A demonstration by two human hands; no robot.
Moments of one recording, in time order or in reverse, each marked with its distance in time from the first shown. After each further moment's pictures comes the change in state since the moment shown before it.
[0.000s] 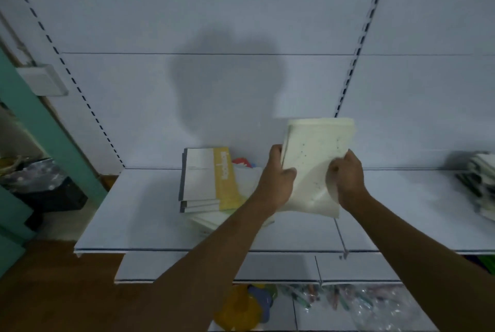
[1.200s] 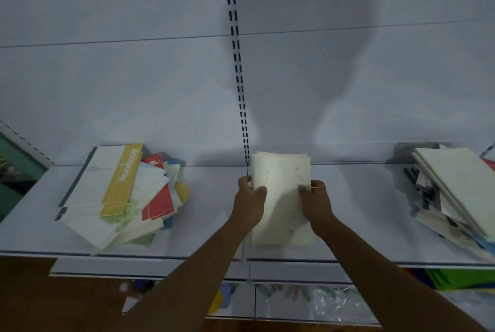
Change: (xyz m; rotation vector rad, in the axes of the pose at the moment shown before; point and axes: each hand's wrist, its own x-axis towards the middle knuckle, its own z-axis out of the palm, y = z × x) left_hand 0.067 -0.068 0.235 0.259 0.195 -0.344; right_hand 0.135 0.091 -0.209 -0.390 -0.094 0.261
